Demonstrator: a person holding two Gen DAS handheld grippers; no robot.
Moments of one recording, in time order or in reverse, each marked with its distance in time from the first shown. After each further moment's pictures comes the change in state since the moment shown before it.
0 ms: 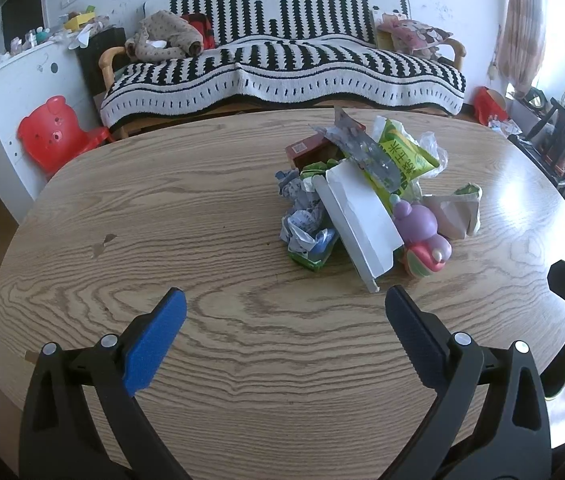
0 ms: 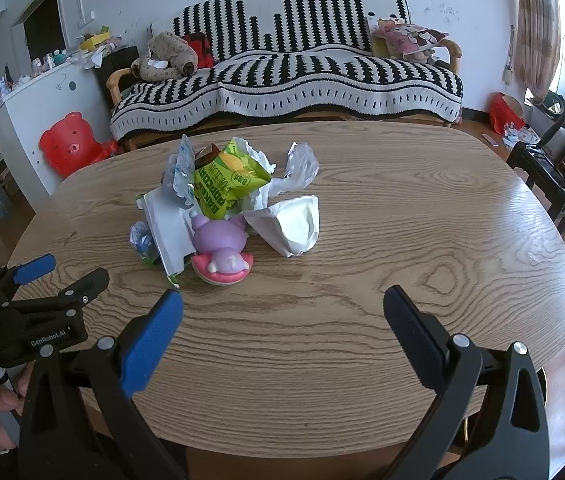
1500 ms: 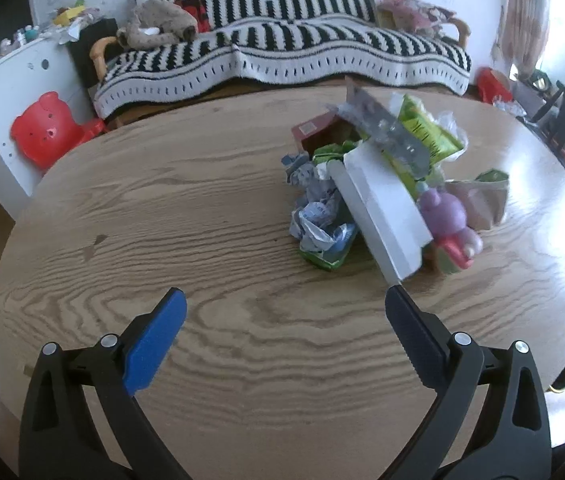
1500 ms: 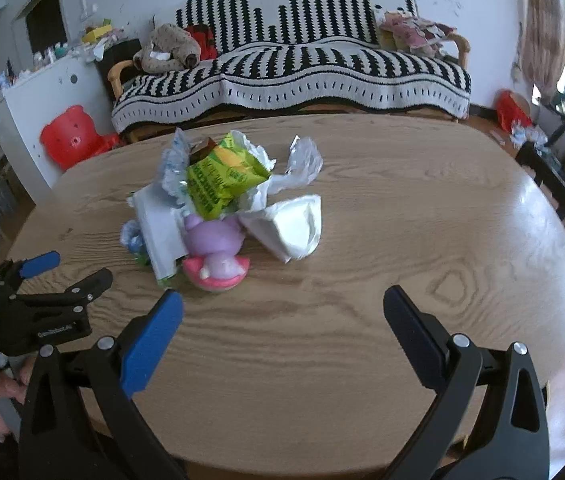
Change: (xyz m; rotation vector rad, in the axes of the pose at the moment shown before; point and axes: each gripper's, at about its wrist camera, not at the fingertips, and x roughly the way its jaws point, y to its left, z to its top) left arm 0.038 0.003 0.011 0.033 0.083 0.011; right arm 0.033 0.001 0.006 -0.032 0.029 0.011
